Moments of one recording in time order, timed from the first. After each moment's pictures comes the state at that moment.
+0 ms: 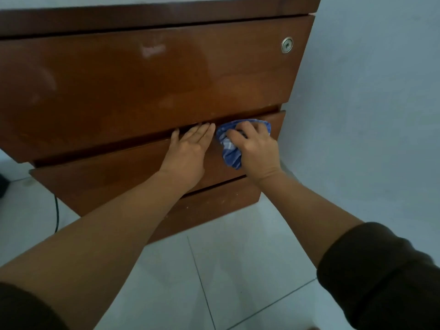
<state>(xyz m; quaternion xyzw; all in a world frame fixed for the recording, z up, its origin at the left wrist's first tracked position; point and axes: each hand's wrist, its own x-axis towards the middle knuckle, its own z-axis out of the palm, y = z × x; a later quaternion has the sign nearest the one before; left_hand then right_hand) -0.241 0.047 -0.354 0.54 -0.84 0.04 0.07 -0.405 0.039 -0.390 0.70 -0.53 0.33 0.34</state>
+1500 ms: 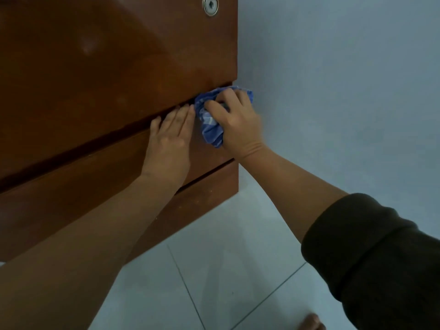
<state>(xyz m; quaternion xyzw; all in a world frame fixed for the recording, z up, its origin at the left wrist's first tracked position) -0.313 0.021 -0.378 0.48 -0.86 0.14 0.11 -0.470 0.002 -0.402 0.64 -0.53 0.44 0.33</state>
